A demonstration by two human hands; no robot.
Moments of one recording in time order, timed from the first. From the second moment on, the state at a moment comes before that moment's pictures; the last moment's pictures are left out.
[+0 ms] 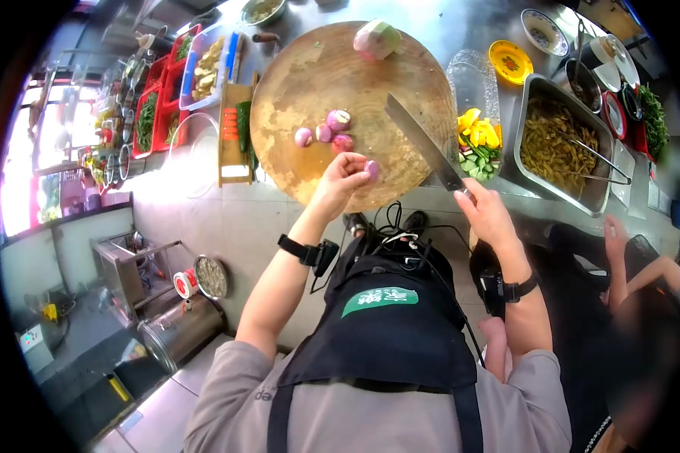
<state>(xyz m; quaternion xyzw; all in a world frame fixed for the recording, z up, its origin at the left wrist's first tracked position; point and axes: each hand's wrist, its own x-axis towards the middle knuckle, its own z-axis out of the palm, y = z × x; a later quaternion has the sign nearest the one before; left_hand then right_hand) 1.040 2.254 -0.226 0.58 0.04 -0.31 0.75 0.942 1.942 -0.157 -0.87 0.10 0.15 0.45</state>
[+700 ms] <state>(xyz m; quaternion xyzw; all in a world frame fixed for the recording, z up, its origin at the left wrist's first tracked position) 1.039 2.212 -0.222 0.82 -0.14 -0.18 0.53 0.910 1.970 -0.163 -0.87 0.11 0.09 0.47</state>
